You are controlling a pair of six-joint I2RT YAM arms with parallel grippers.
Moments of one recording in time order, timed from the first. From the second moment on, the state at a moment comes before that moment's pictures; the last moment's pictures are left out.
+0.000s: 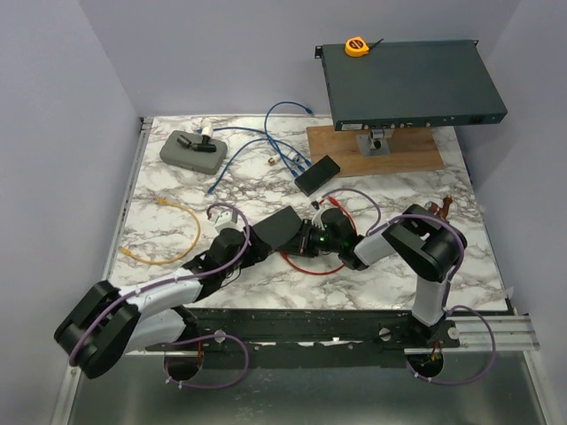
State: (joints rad) left arm -0.69 1.15 0.27 0.28 -0.16 -0.90; right arm 0.75 1.89 0.62 0.78 -0.37 0.96
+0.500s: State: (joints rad) left arm -0.84 1.00 0.27 0.06 -0.29 -0.91; right arm 0.75 1.88 0.62 0.76 -0.37 0.91
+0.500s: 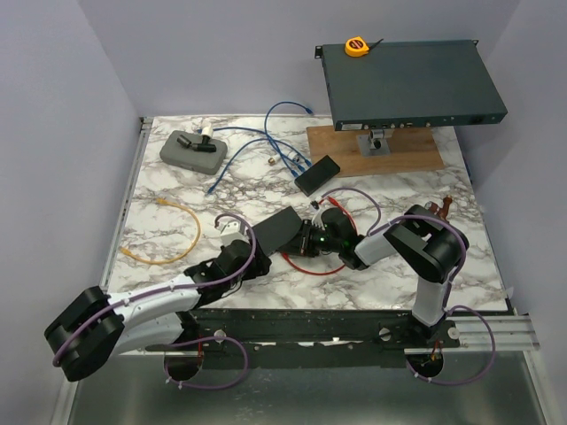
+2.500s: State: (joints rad) left arm -0.88 1.33 0.46 0.09 -0.40 -0.84; right arm 0.74 1.83 0.61 0.67 -0.43 0.84
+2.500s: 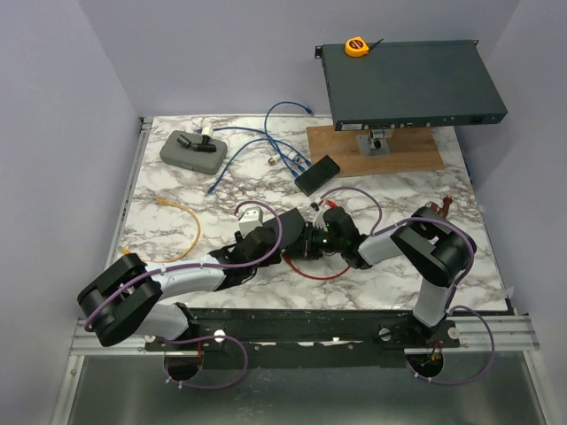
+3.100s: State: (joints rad) left arm -0.86 1.33 0.46 0.11 -0.40 -0.84; right arm 0.74 1.79 0.59 0.59 -0.49 0.82
